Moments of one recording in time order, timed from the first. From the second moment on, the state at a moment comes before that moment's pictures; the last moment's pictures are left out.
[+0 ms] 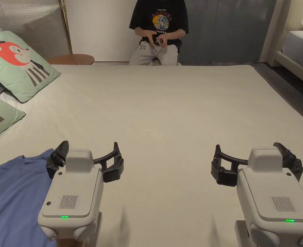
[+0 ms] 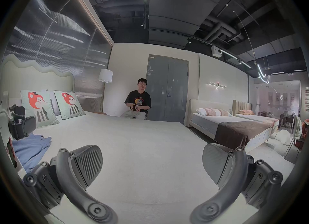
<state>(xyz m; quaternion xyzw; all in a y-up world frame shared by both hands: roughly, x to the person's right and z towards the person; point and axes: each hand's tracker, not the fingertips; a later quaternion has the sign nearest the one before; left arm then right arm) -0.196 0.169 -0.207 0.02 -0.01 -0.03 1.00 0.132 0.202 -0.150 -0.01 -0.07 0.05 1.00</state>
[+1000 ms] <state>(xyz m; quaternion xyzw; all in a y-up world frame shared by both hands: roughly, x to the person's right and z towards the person) -0.196 0.171 -0.205 0.02 -0.01 -0.03 1.00 0.133 0.203 -0.150 -0.01 -0.07 0.05 1.00</state>
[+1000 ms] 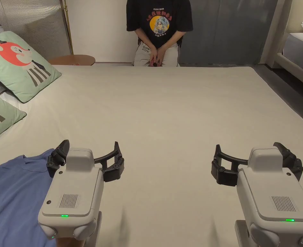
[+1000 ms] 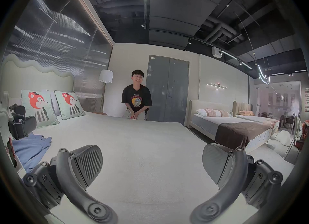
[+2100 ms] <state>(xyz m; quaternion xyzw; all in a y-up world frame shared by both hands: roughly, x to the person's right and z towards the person) -0.201 0.166 -0.208 0.00 -0.01 -0.02 1.00 0.131 0.202 -0.159 -0.02 -0.06 0.04 1.00</state>
